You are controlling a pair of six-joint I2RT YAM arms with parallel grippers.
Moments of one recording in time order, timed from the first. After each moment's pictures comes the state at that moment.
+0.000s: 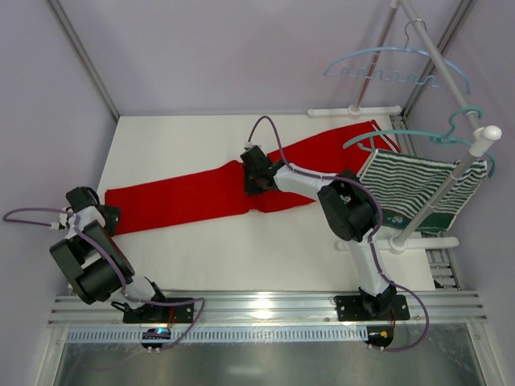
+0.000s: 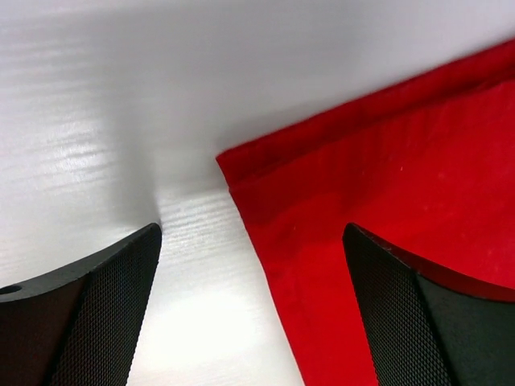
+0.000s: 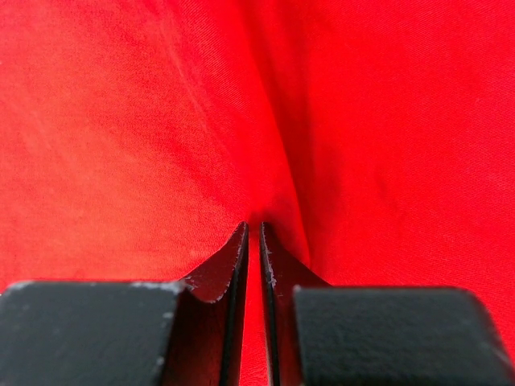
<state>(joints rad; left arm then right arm) 0.65 1.46 0.76 -0.42 -0.17 -0.81 0.72 2.18 1.59 -0.32 0.06 0.58</state>
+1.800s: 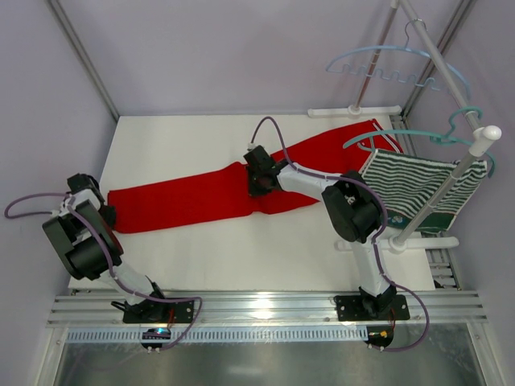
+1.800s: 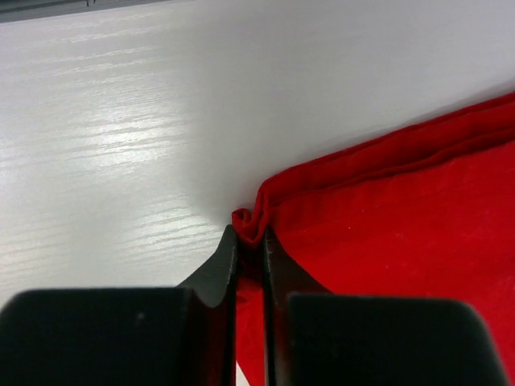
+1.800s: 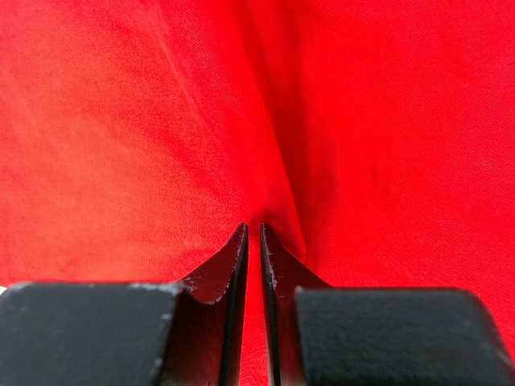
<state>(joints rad) 0.61 1.67 0.96 -0.52 -0.22 -0.82 0.70 2.14 1.55 -0.37 0.05 0.56</state>
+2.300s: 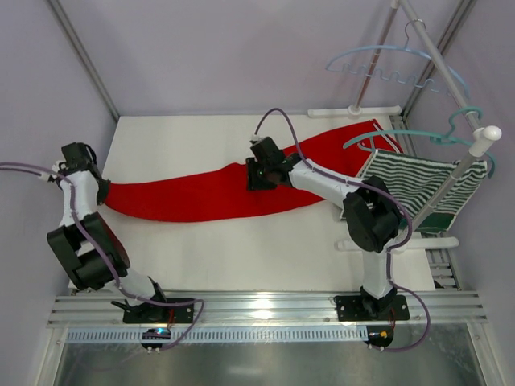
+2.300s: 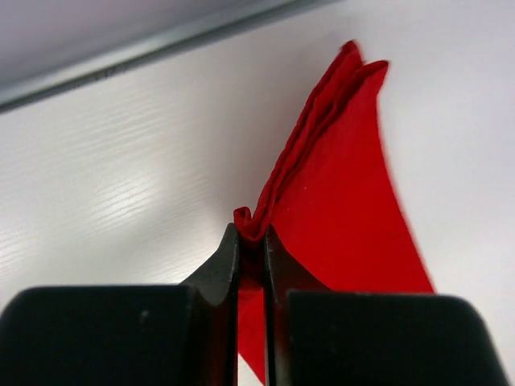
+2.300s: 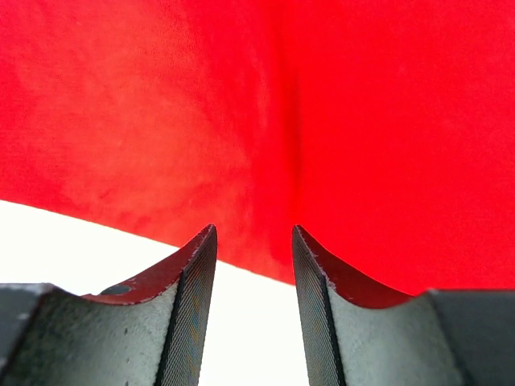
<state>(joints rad) 0.50 1.59 1.21 -0.71 -0.29 -0.73 0.70 1.98 1.52 -0.42 0.00 0.51</state>
